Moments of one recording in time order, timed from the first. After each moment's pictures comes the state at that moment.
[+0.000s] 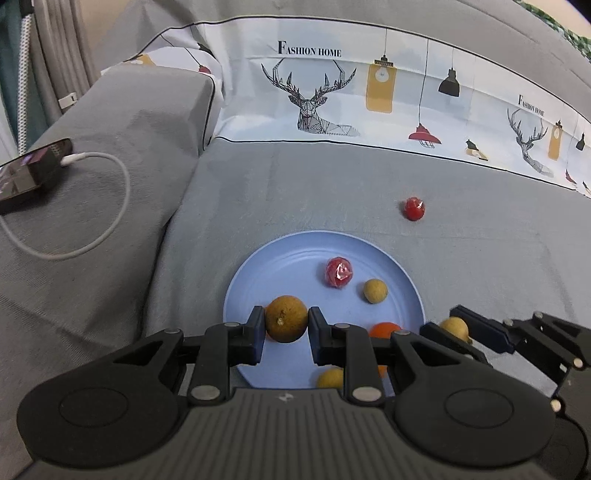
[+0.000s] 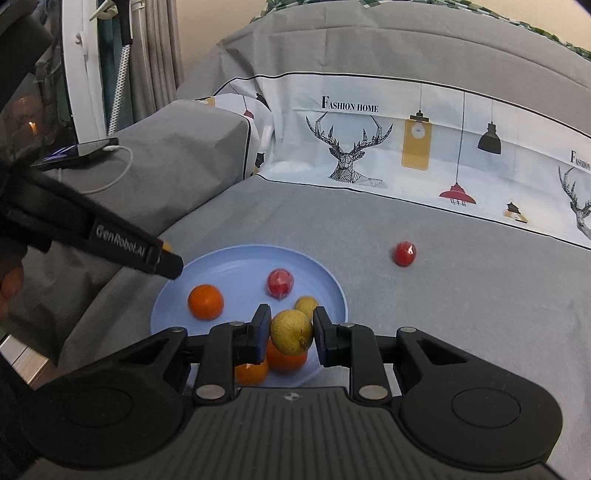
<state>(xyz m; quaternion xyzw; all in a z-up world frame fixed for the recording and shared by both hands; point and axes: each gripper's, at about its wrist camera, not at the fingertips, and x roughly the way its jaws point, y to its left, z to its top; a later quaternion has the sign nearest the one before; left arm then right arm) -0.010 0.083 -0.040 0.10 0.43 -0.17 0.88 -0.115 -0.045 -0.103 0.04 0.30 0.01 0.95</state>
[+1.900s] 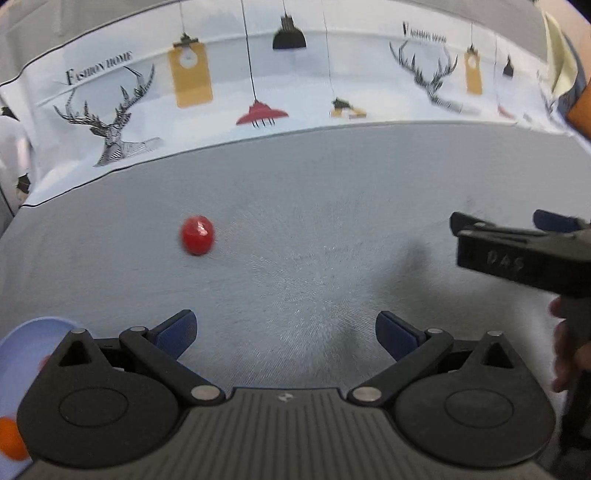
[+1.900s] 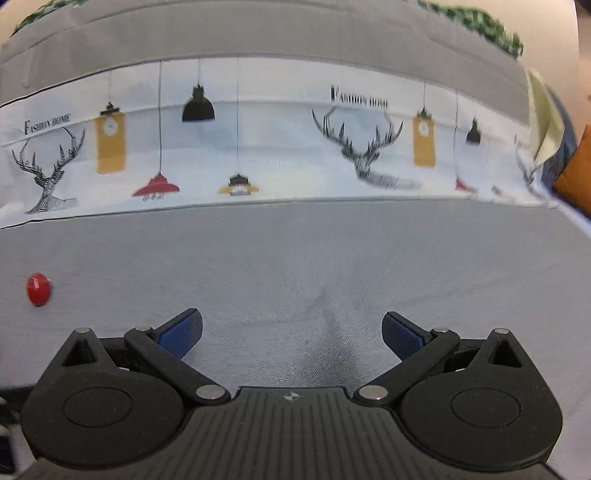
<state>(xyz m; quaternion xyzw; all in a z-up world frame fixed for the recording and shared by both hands) -0.014 -0.172 -0.149 0.18 0.38 -0.28 0.86 -0.105 -0.316 -0.180 0.09 0.27 -0.30 0.91</state>
